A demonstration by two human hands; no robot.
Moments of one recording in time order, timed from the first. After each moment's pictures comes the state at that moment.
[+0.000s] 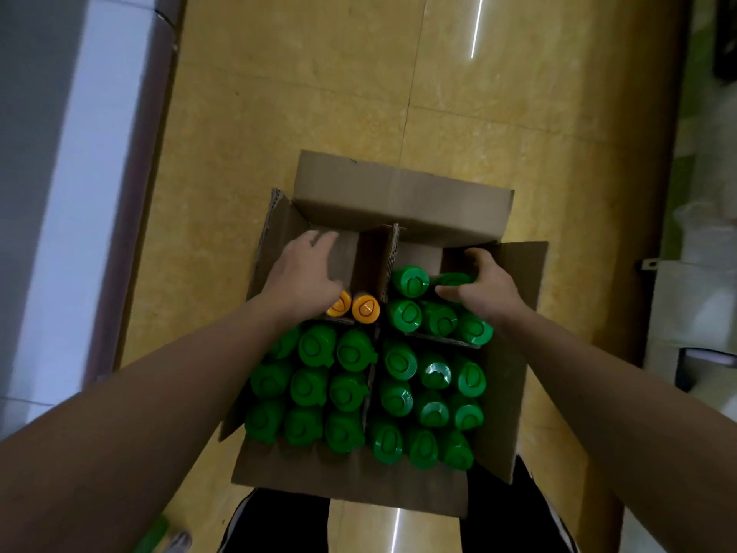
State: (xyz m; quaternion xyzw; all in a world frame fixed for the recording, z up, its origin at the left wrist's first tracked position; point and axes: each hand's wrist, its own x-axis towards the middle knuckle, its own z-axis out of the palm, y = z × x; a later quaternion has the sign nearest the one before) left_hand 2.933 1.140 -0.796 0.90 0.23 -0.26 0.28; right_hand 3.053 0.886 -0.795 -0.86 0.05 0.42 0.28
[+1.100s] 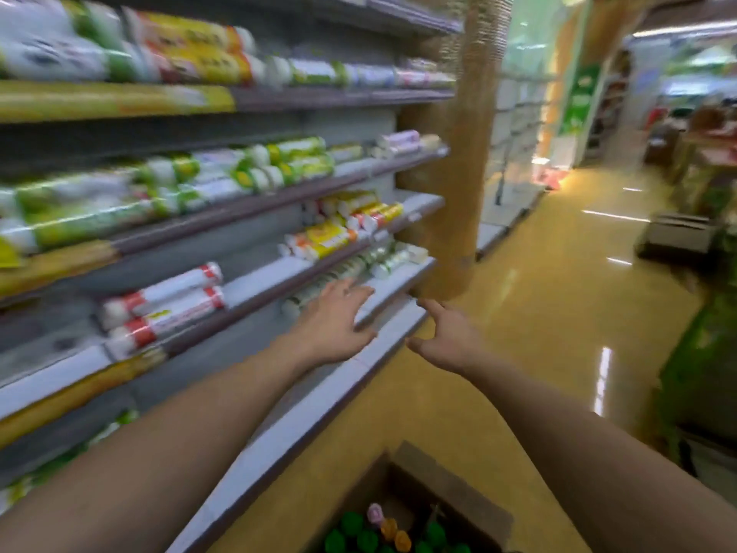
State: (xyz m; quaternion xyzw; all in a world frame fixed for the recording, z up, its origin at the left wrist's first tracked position) left_hand 2.779 1.028 -0.112 0.94 0.31 0.13 0.04; right_hand 2.959 0.897 -0.136 -0.82 -0.51 0.07 0.23
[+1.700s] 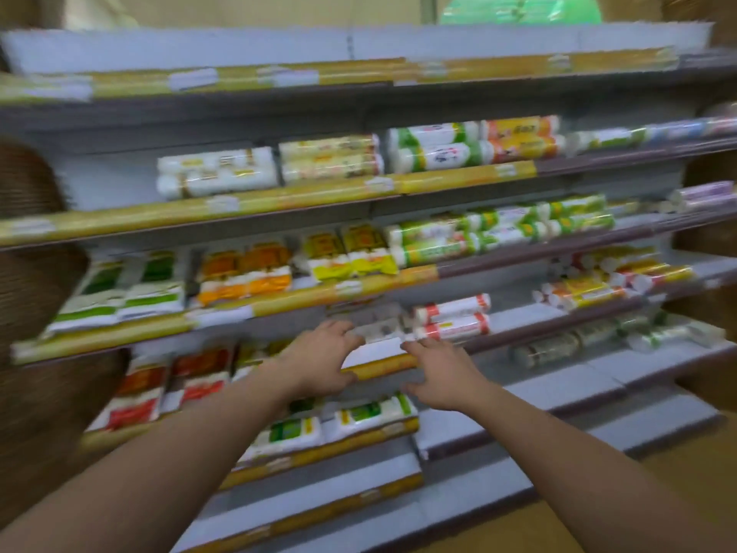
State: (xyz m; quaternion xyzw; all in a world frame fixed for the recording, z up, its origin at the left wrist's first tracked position) left_hand 2.313 0.931 -0.022 0.83 0.54 -0.02 -0.13; right_hand 2.543 0.950 -0.080 -0.55 -0.82 0.01 0.14
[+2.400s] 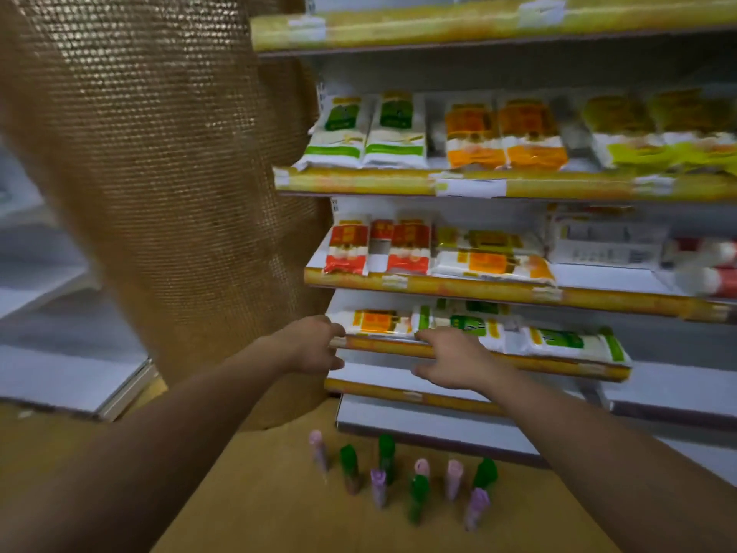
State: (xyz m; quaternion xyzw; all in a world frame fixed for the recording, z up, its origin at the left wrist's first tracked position) left_hand 1.894 0.814 -0.176 0.64 0.76 -0.06 0.11; right_hand 2.132 0.934 -0.208 -0.39 -0.91 0.14 -0.01
